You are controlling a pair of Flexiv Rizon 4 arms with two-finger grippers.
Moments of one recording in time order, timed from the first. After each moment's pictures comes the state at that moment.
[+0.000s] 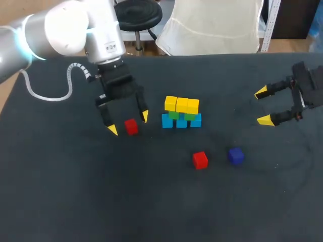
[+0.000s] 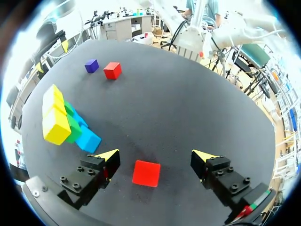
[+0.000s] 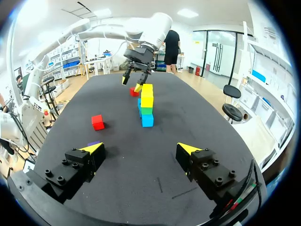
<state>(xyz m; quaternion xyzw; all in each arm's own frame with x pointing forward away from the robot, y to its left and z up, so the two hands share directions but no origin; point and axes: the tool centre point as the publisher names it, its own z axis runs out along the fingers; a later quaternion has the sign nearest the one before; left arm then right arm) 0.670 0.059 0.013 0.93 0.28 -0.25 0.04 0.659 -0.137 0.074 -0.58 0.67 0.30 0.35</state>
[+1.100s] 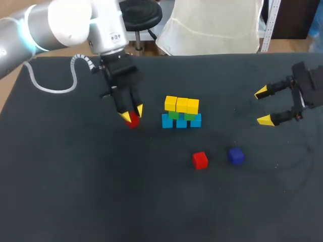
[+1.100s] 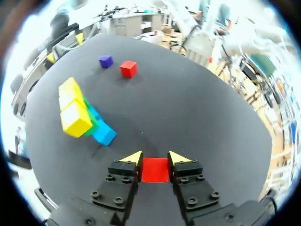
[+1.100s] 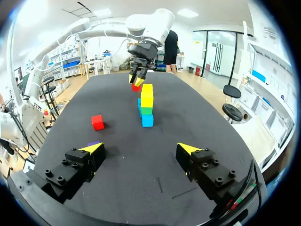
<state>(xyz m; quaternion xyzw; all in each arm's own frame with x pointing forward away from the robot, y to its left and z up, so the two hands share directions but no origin) 0.685 0.049 0.038 0.91 0.35 -0.24 0.04 0.659 -0.137 0.074 -0.58 0.67 0.30 0.35</state>
